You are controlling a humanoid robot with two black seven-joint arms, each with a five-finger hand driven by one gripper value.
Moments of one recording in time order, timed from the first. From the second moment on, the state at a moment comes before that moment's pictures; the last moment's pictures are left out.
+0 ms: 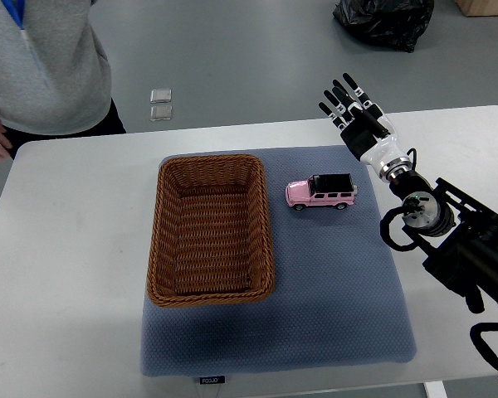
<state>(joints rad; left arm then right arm) -0.02 0.00 -0.06 -0.25 0.12 0.01 -0.02 0.71 -0.08 0.88 0.59 -0.01 0.37 0.32</state>
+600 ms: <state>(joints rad) -0.02 0.00 -0.06 -0.26 0.12 0.01 -0.02 0.90 -0.28 0.64 0.68 -0.72 0.47 0.29</state>
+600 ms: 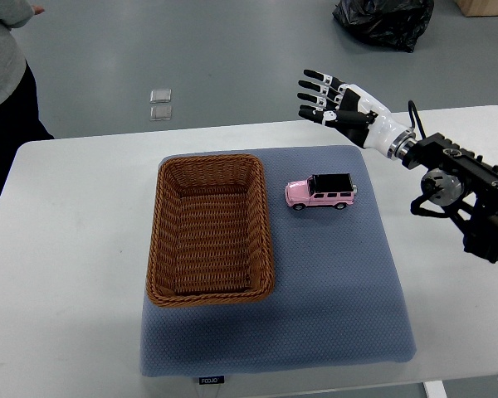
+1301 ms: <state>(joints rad) -0.02 0.00 -0.05 -0.26 0.12 0.01 -0.02 1.15 -0.33 0.02 0.75 -1.26 0.34 0.21</state>
